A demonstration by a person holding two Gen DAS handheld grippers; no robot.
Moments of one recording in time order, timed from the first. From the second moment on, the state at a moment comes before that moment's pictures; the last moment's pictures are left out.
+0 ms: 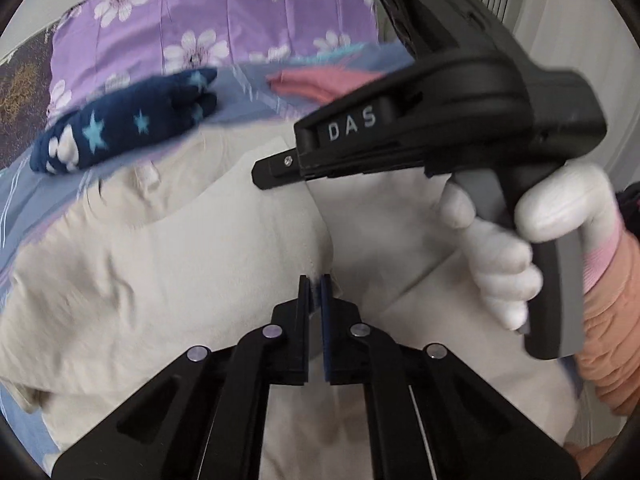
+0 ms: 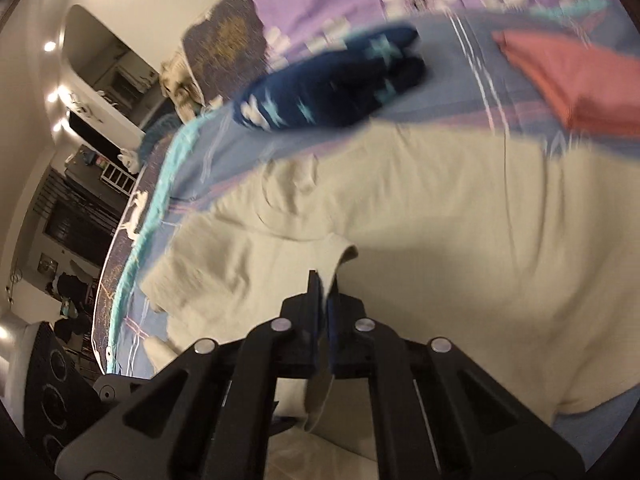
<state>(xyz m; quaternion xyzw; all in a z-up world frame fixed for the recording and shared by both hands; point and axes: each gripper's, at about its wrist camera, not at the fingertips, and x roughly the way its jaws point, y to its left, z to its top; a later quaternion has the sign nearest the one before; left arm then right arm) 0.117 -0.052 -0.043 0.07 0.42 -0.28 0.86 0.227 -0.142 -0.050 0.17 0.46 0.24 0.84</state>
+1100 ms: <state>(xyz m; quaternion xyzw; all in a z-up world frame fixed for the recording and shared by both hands) 0.083 0.233 -0.056 -0.14 0.41 0.05 0.90 0.218 -0.193 -0.079 0.13 0.48 0.15 0.86</state>
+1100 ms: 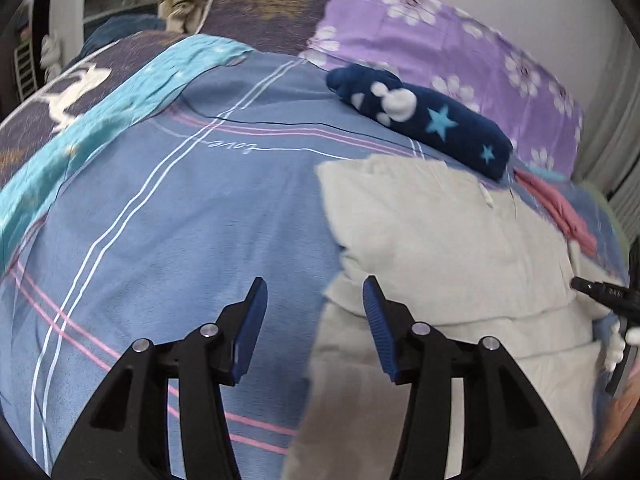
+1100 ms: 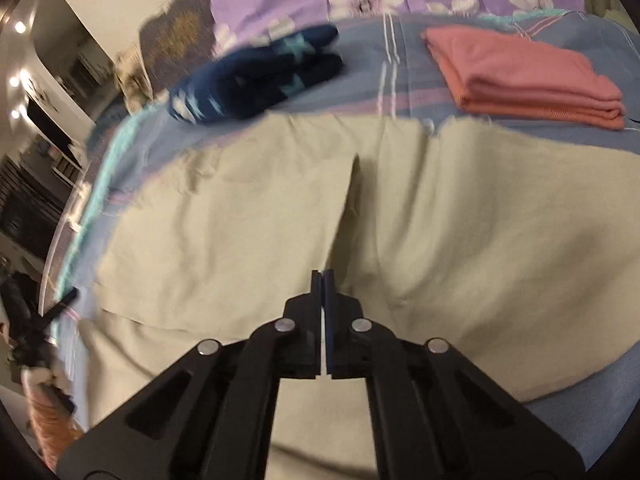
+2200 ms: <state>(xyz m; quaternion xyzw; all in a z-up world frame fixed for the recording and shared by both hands) 0.230 0.237 -0.078 -0.08 0.42 0.01 0.90 0.145 -0.211 -0.086 0.12 0.49 0.11 0.86</state>
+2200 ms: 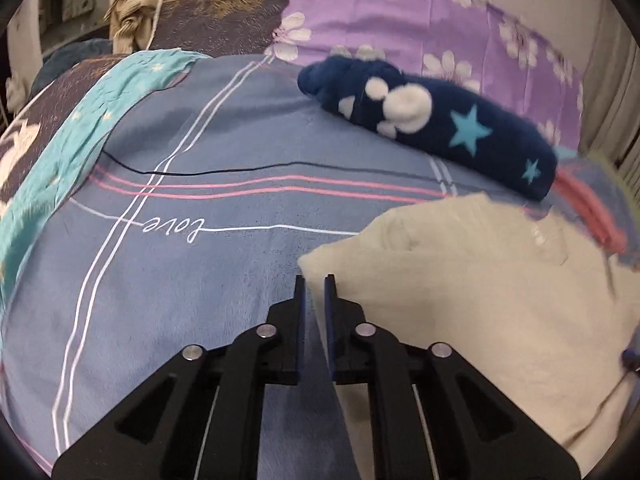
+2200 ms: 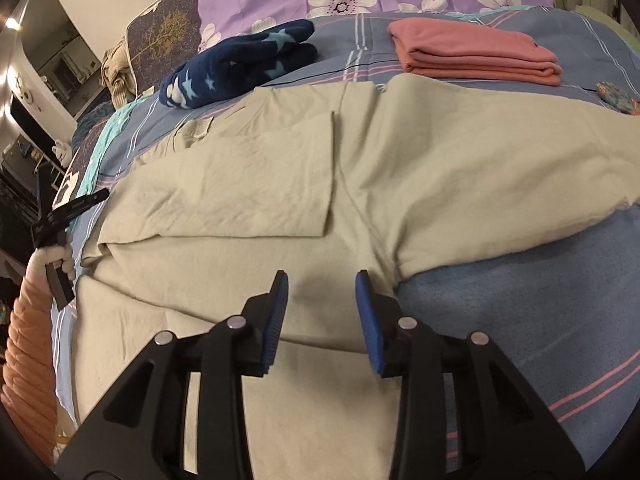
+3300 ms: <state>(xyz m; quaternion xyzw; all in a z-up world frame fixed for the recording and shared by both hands) 0.171 0.080 -0.106 0.02 0.45 -0.12 0.89 0.099 -0.579 -0.088 0.52 0.24 -0.20 0.80</state>
